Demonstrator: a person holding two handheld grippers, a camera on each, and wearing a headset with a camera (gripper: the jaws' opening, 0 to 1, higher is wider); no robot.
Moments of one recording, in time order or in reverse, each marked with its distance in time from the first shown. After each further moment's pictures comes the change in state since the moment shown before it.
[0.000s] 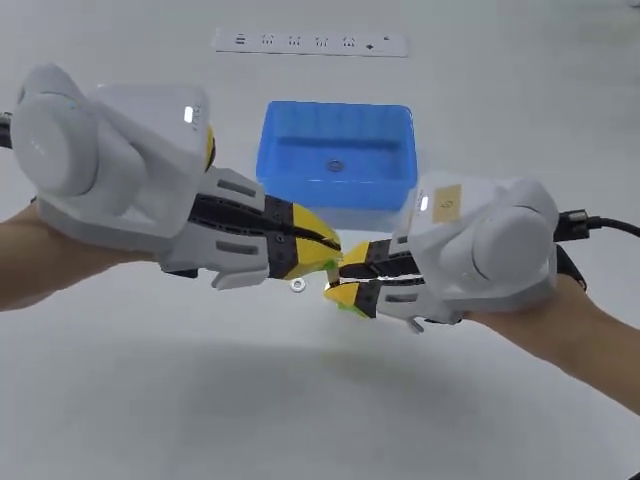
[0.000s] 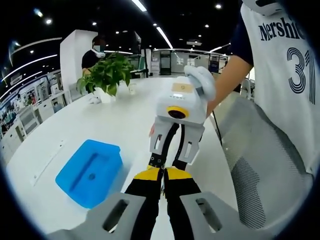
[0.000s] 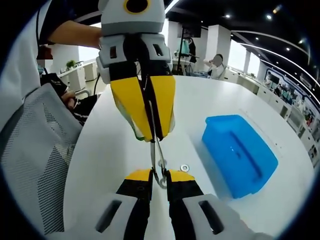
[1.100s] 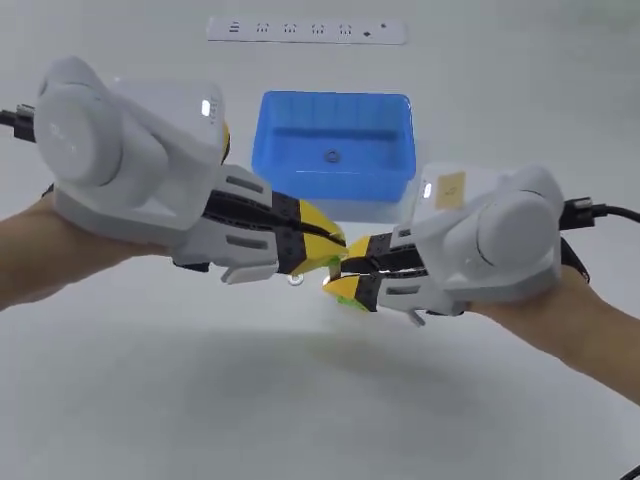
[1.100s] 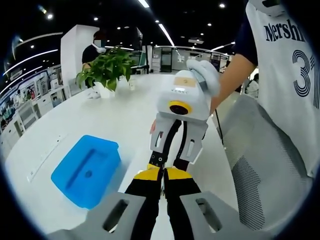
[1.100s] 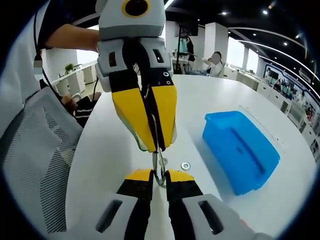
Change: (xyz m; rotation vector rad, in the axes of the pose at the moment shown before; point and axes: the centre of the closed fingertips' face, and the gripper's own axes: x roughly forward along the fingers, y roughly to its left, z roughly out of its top) left arm 0.010 0.001 -0.005 -0.029 0.029 -0.007; right arm -0.001 0.000 -0.001 0.033 0.000 0.010
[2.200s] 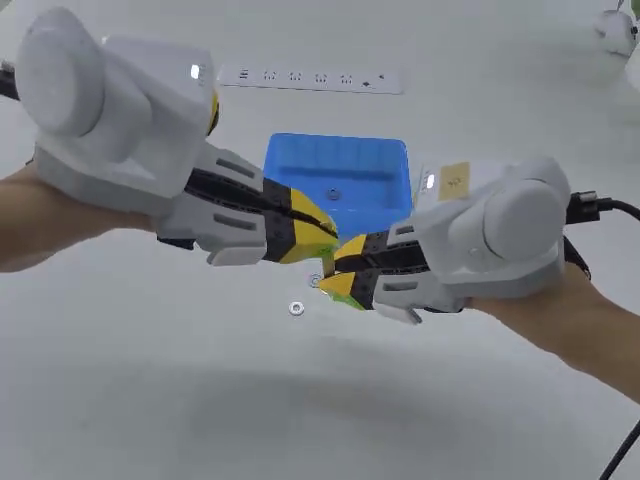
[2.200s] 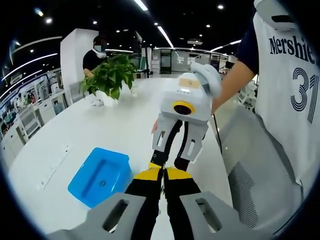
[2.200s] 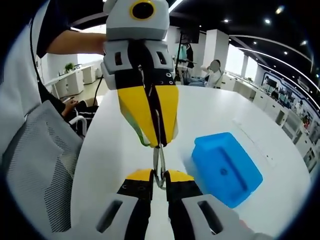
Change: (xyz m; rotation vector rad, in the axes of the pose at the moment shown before) left arm -0.034 0.013 0.039 0.025 -0.014 0.006; right arm -0.022 -0.012 0.047 -0.047 -0.036 -0.037
